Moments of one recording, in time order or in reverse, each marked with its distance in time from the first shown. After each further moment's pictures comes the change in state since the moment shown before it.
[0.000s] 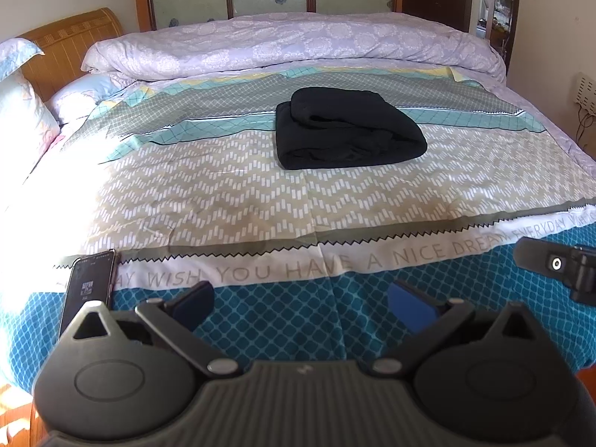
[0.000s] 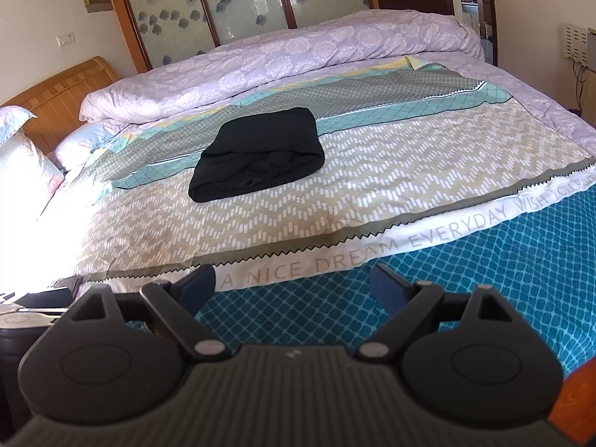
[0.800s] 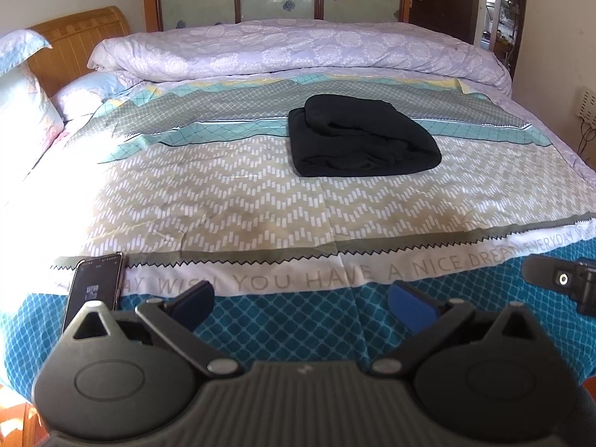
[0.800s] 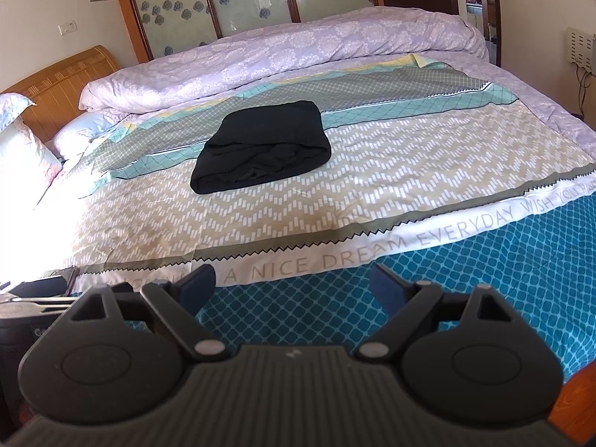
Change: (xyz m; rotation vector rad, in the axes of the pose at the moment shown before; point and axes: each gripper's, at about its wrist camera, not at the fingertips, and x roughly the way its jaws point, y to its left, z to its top) left arm 0.007 0.024 0.001 -0.036 -0.024 0.000; right arm 0.011 0.012 -0.002 -0.020 0.017 -0.017
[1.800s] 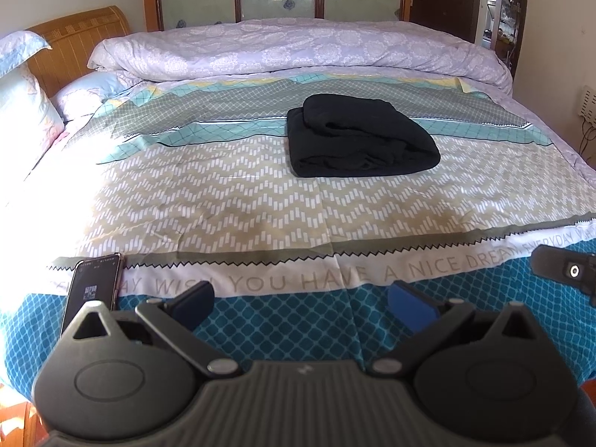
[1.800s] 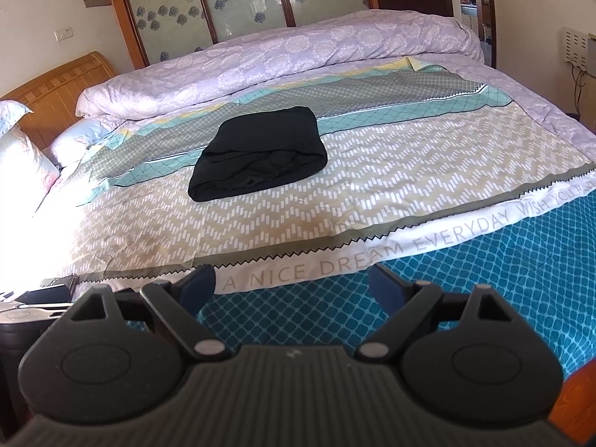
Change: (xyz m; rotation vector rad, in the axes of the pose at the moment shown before) left arm -0.002 -0.007 0.002 0.009 0.001 0.001; right arm -0.009 -0.002 0.005 0.015 -0.024 -0.007
